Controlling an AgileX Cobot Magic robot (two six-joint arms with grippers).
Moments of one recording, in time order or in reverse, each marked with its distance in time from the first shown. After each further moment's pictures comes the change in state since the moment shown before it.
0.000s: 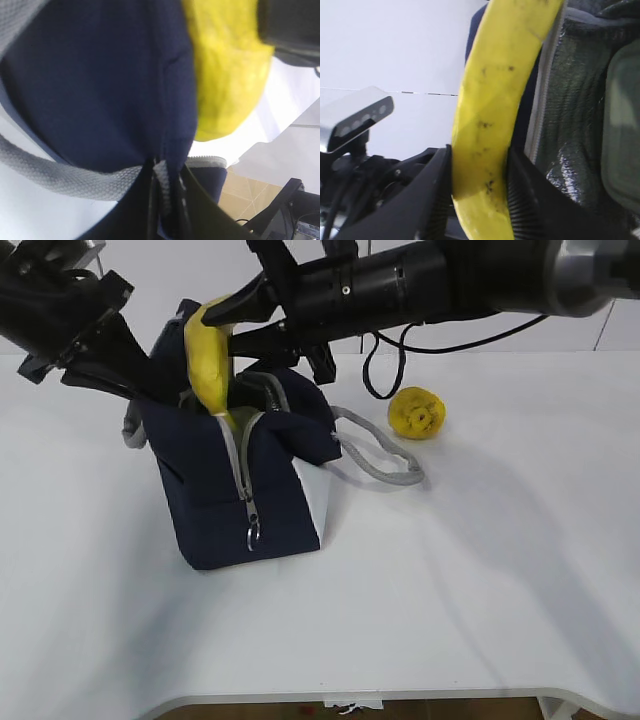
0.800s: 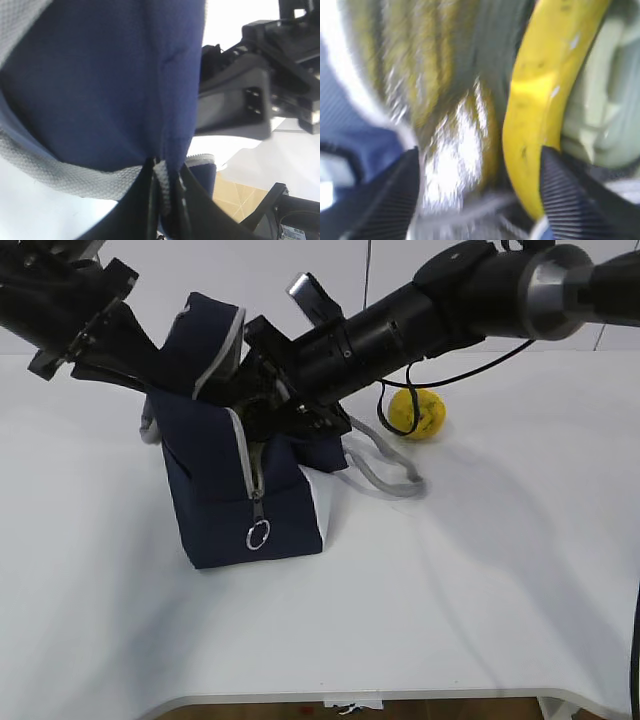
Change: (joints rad) left arm 0.000 0.000 0.000 -0.055 -0.006 0.013; right arm 0.005 0.061 -0.007 -0.276 0.146 0.023
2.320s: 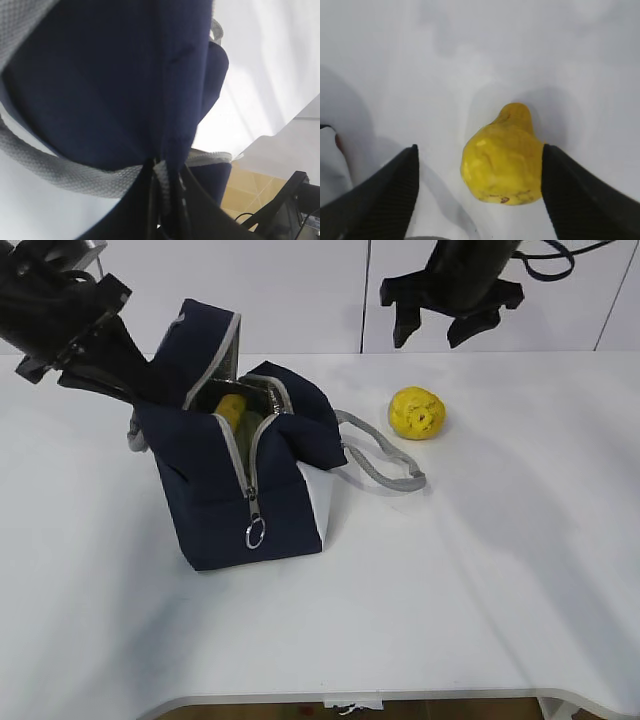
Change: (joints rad) left arm 0.000 -0.004 0.000 0.073 0.018 0.001; right arm -0.125 0.071 -0.499 -1.140 0.106 0.516
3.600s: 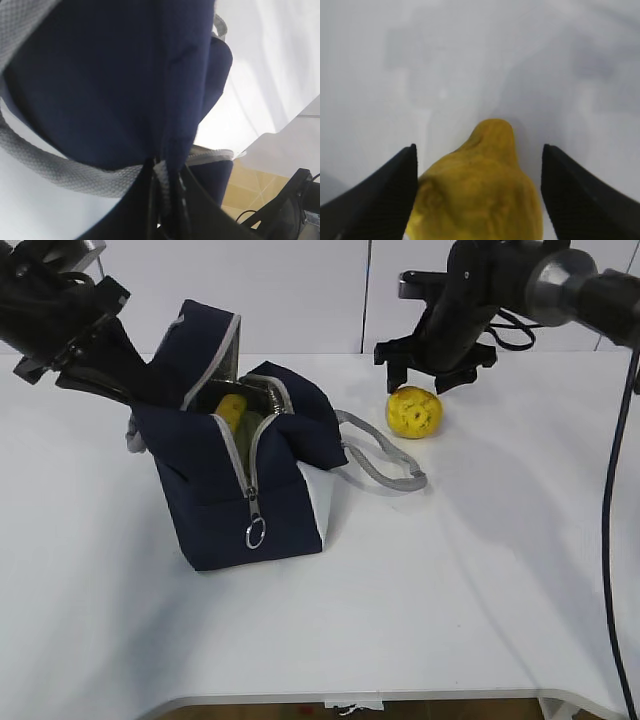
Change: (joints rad) left arm 0.000 0.000 0.000 0.010 0.004 0.000; right arm -0.033 0.194 0.000 -0.033 -0.218 0.034
